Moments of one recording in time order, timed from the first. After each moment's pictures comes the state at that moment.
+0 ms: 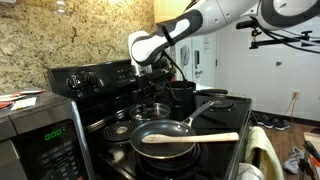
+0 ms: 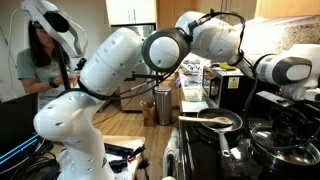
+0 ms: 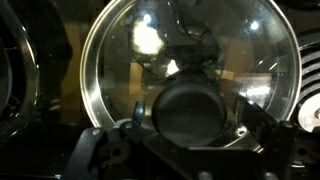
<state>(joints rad) 0.15 0.78 -0.01 -1.18 -0.04 1.97 0.11</state>
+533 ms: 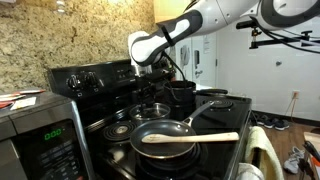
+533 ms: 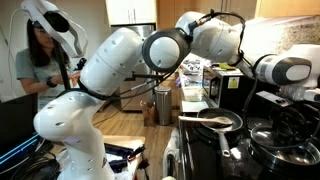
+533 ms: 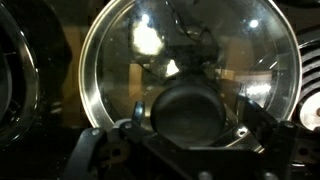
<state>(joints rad) 0.15 0.78 -0.01 -1.18 -0.04 1.97 0.14</state>
